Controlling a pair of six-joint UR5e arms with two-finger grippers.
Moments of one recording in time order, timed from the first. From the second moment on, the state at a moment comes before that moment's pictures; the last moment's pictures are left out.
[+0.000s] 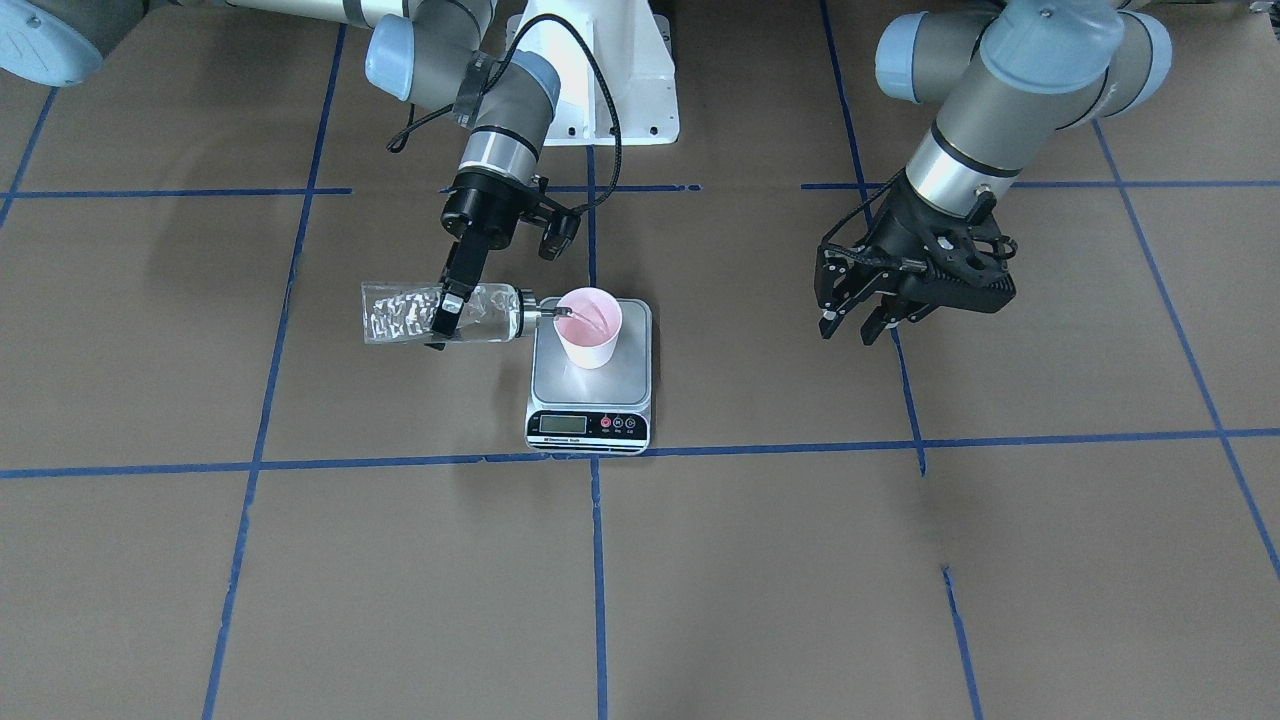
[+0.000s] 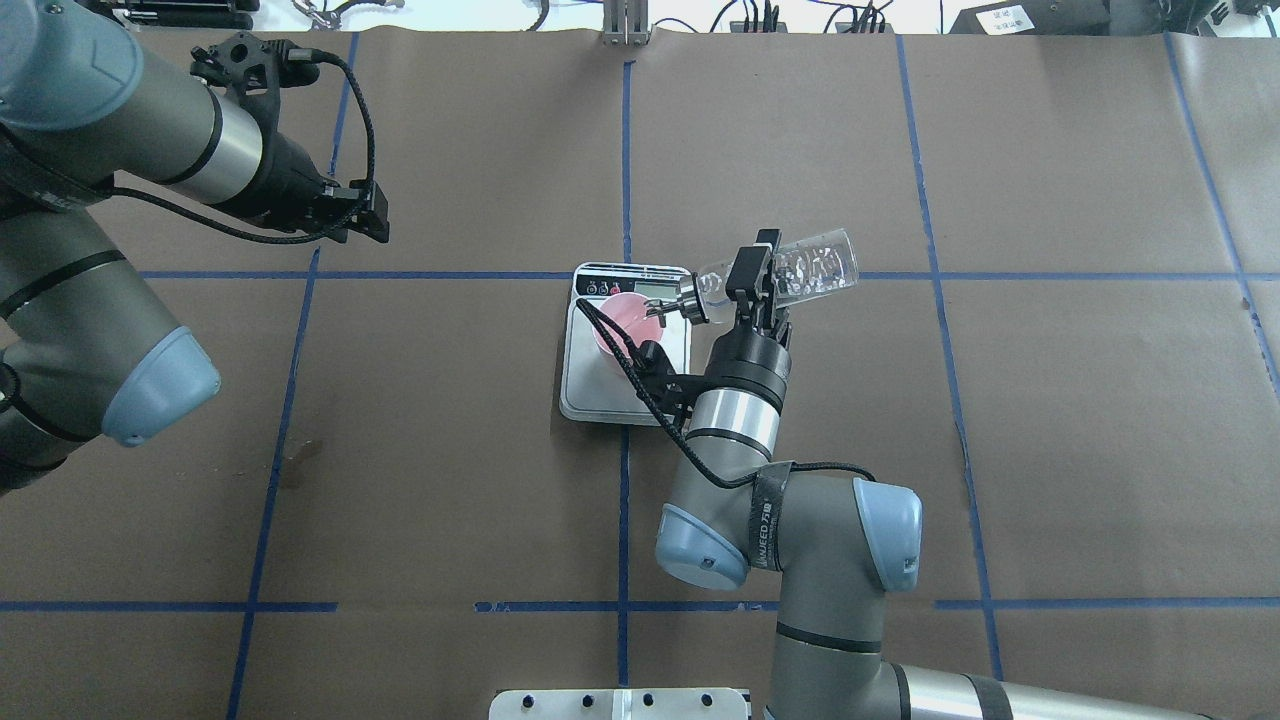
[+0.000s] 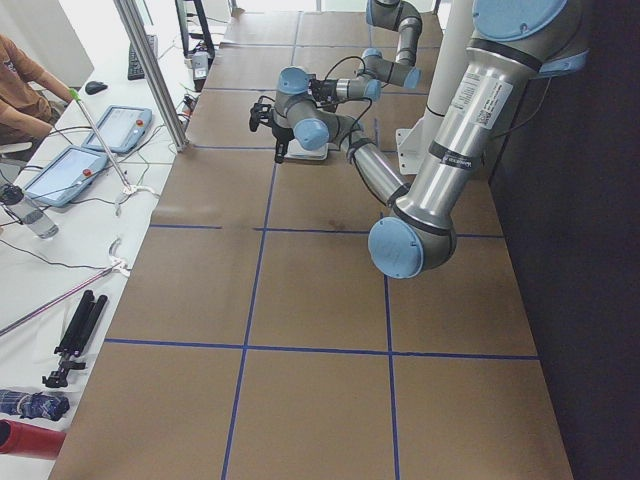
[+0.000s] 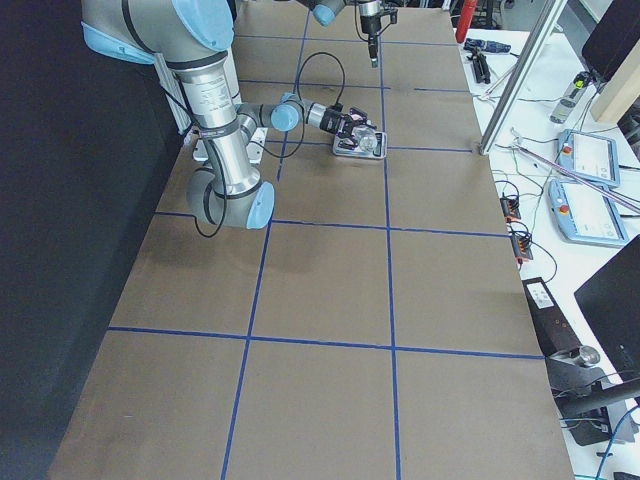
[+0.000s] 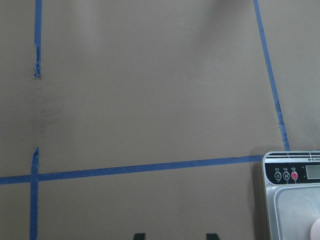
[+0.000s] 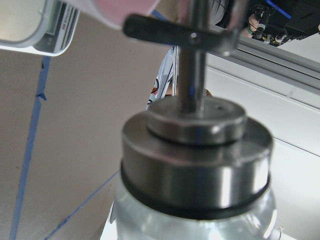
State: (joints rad) left arm -0.86 -2.01 -1.85 -1.79 -2.06 -0.99; right arm 0.25 -1.00 1.69 -1.90 0.35 -0.03
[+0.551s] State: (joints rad) left arm -0.86 -2.00 -1.85 -1.80 -2.06 -0.99; right arm 0.25 -1.00 1.69 -1.90 0.34 -0.04
